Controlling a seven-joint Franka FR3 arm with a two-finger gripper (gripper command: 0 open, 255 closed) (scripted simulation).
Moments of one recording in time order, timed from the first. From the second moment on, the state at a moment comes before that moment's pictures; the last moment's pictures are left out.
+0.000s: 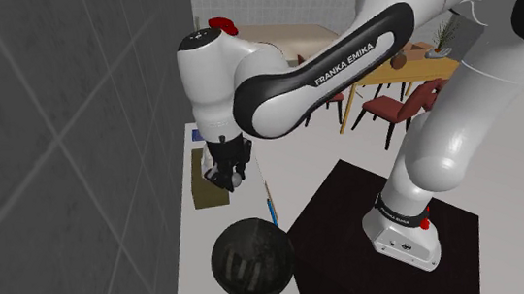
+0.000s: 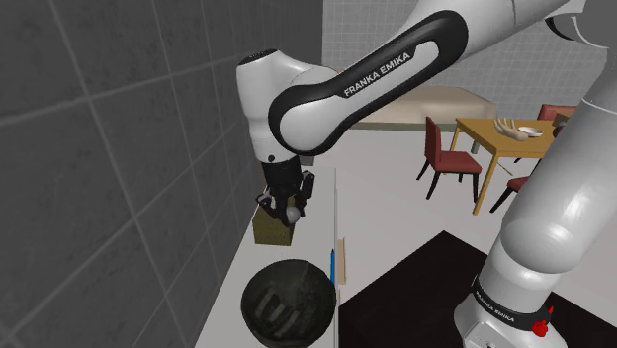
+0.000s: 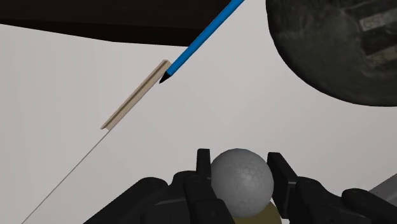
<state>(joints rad) 0.15 -0.13 0.59 -2.25 -0.04 2.02 0.72</state>
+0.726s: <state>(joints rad) 0.19 -0.21 0.63 -2.21 0.03 1.92 0.77</state>
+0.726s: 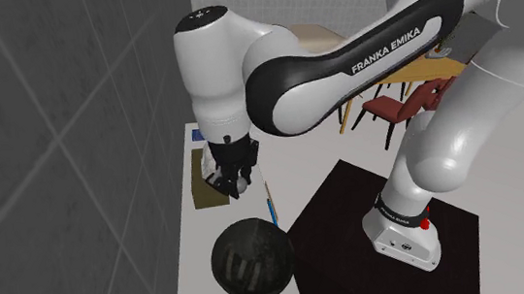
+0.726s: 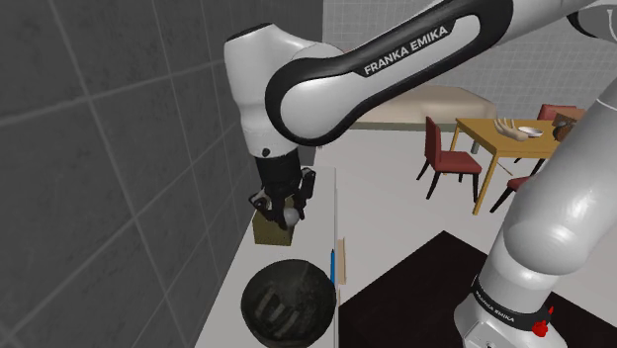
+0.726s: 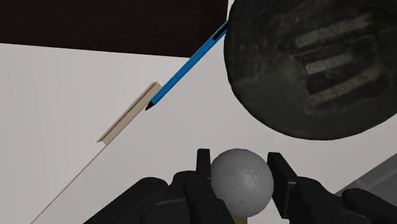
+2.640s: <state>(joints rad) 0.27 -0.12 0.79 -2.31 0.03 2.08 1.02</state>
